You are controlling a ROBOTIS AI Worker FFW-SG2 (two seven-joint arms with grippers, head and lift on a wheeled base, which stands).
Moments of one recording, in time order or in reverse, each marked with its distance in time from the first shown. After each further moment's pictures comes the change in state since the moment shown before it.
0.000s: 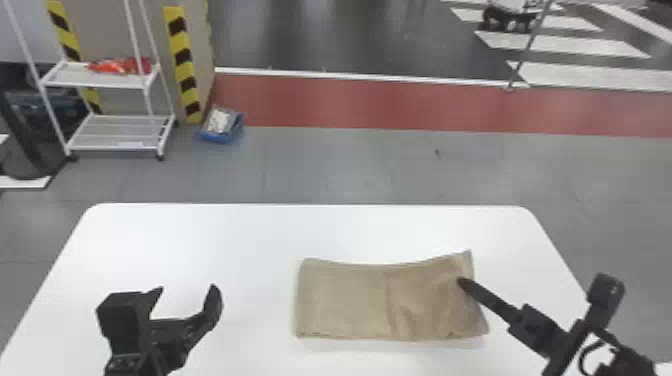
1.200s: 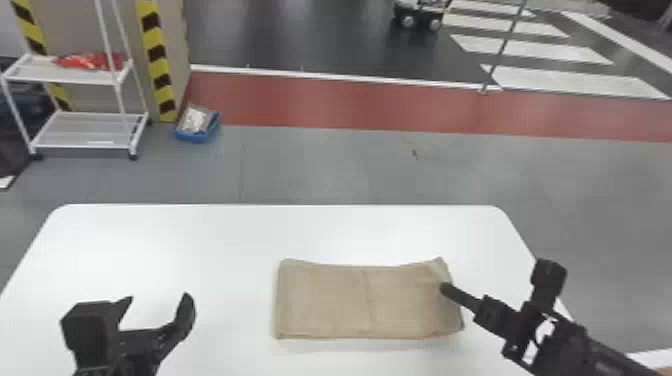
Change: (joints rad) left arm 0.012 0.001 0.003 -0.003 -0.008 0.008 -0.001; right arm -0.178 0.002 0.026 0.237 0.301 -0.072 -0.119
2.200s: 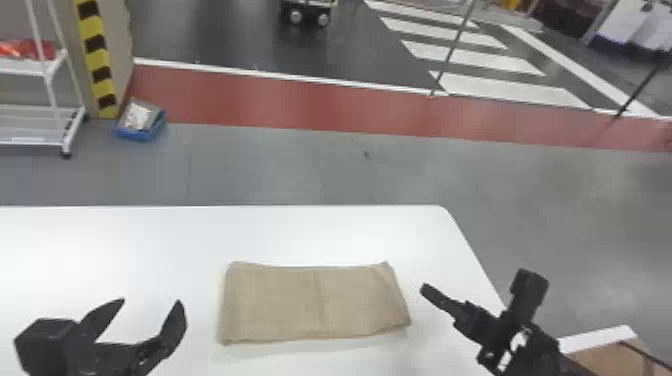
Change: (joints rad) left arm 0.019 0.004 -0.099 -0.051 0.032 -0.038 -0.135; right arm 0.117 0.013 -0.100 -0.134 -0.043 -0.075 -0.082
